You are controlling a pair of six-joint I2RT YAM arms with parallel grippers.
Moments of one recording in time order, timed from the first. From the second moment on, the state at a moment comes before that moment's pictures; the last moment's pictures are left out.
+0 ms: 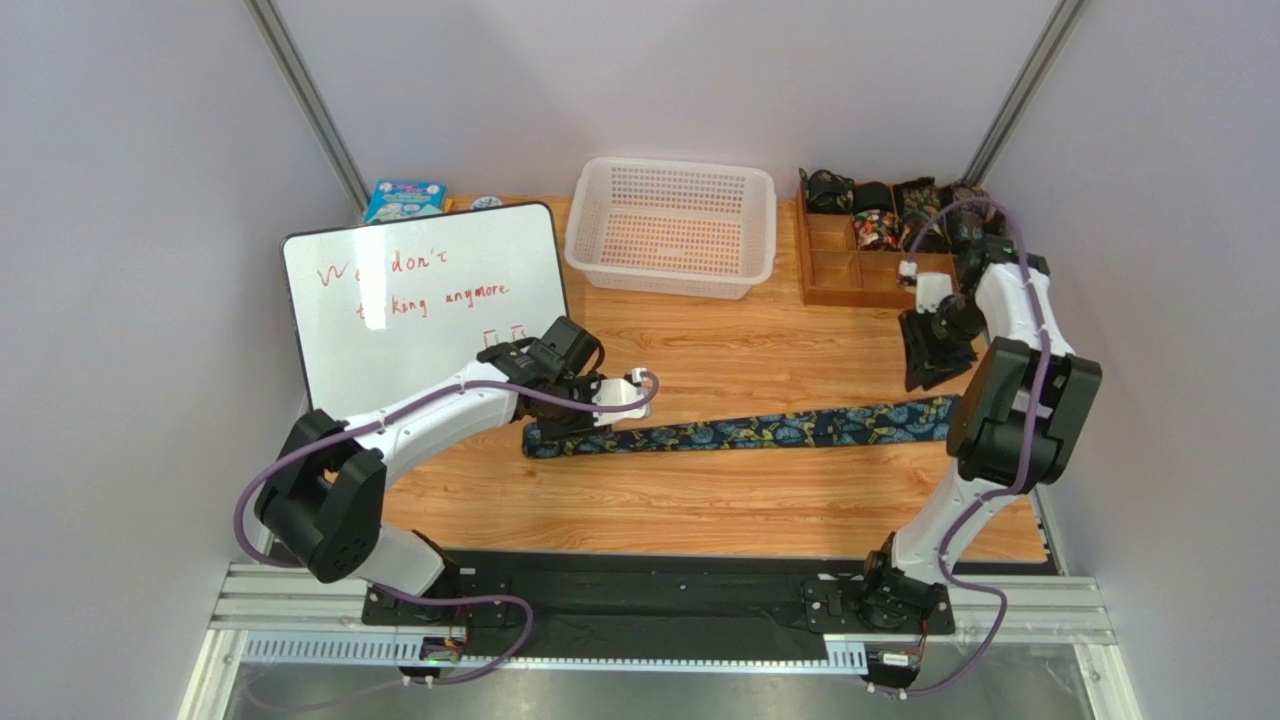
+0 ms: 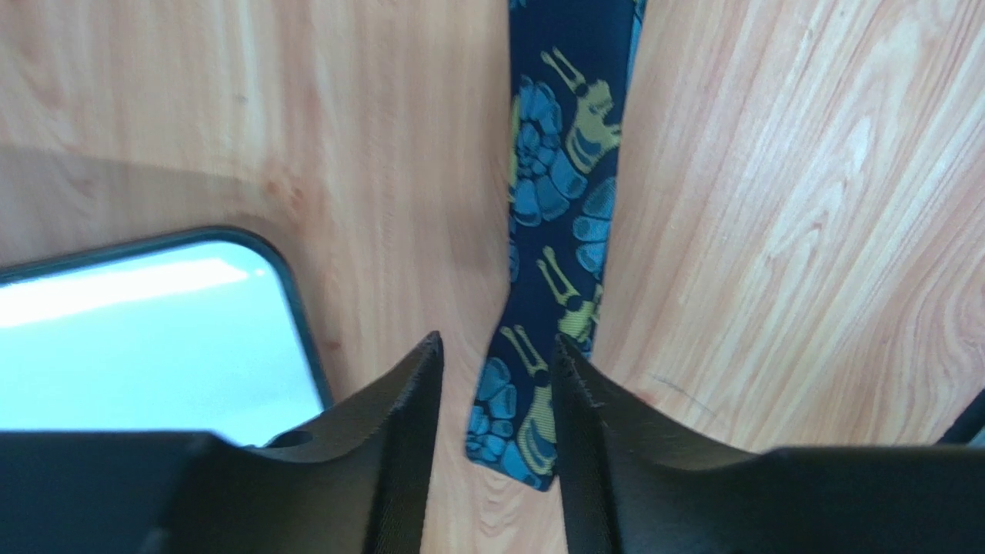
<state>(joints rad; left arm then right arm) -0.66 1.46 0.96 -0.67 0.11 0.81 -0.36 1.84 1.48 -1.14 -0.20 -0.53</state>
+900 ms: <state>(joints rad) -0.60 1.61 0.94 -0.63 0.07 0.74 -0.31 2.10 1.54 -1.13 -0.13 -0.44</state>
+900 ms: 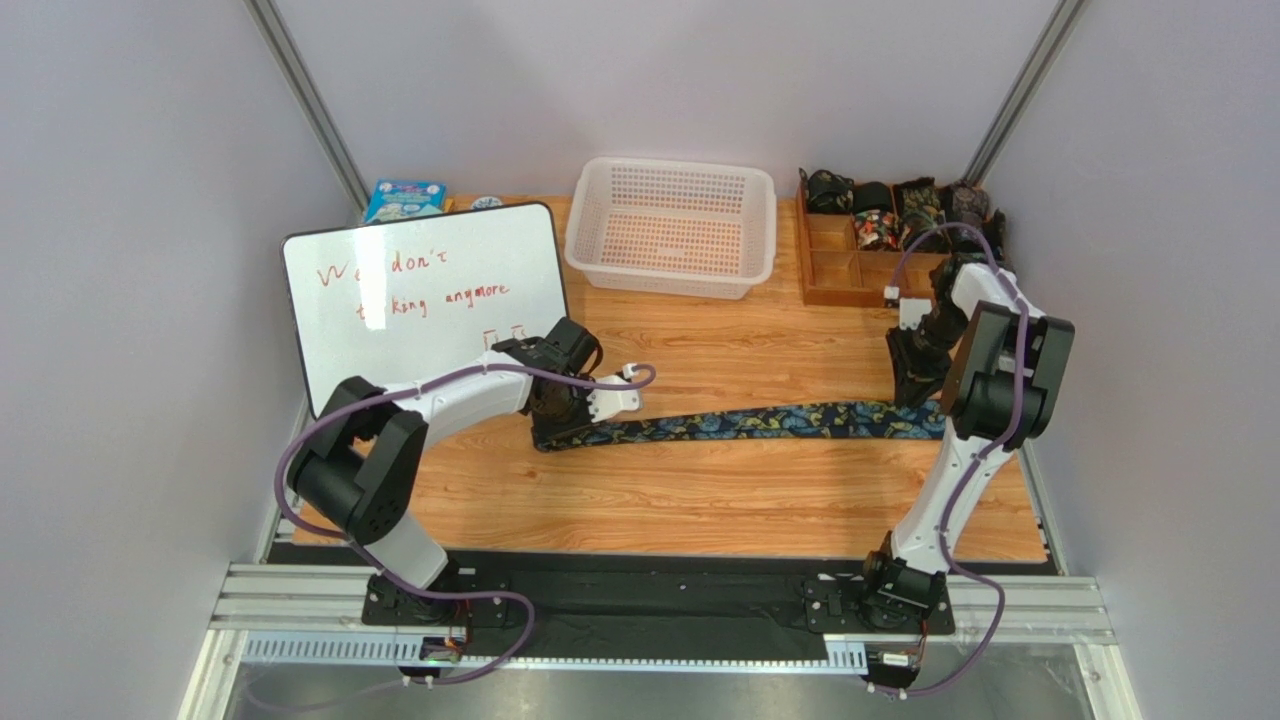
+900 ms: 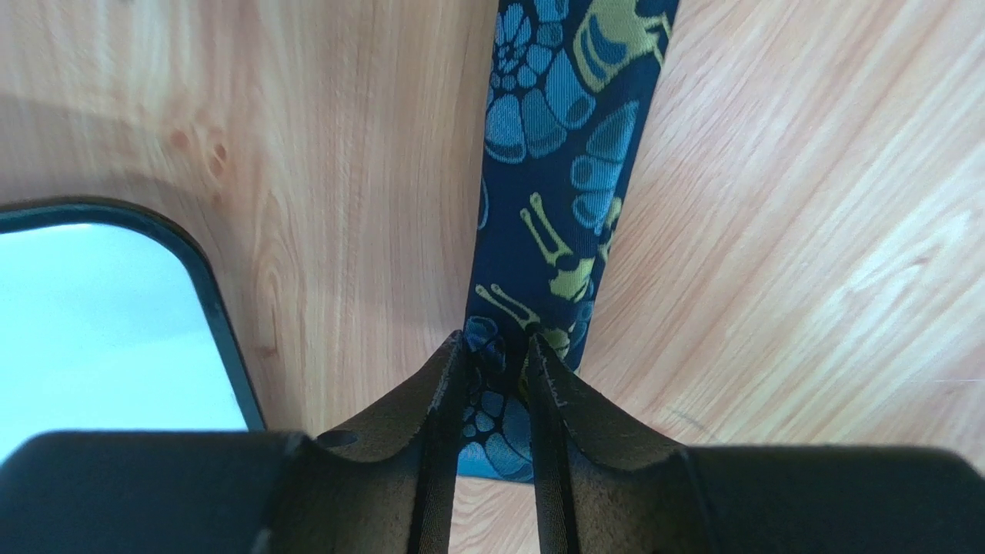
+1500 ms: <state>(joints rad) -0.55 1.48 0.94 -0.69 0.11 0.71 -0.04 1.73 1.56 -1.15 -0.59 -0.30</state>
